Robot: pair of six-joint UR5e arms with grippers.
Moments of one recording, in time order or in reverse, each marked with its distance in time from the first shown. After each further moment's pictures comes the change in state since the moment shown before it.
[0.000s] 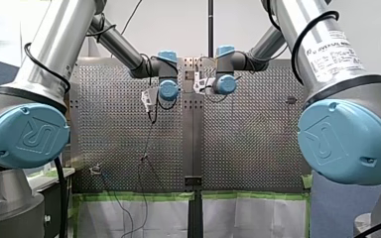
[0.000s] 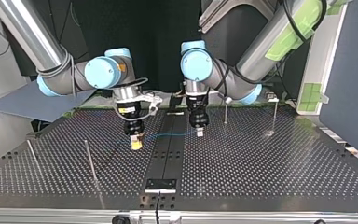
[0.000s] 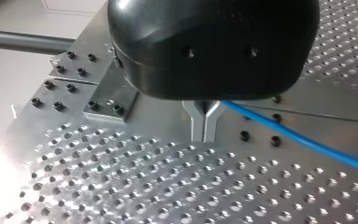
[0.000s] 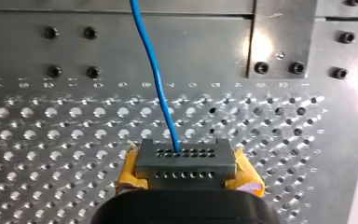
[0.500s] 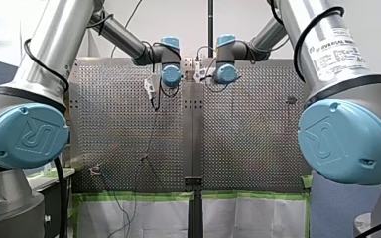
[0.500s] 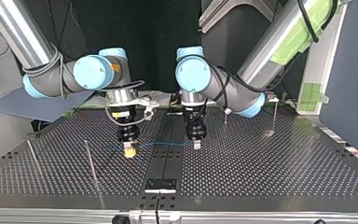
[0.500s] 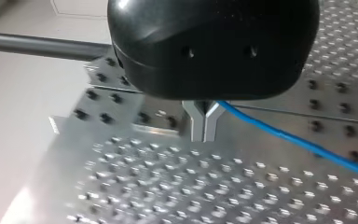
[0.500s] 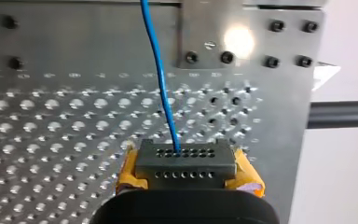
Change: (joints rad) left arm -0.007 0.018 0.141 -0.141 0.001 0.006; right arm -0.001 -0.043 -0.045 0.045 0.017 -0.002
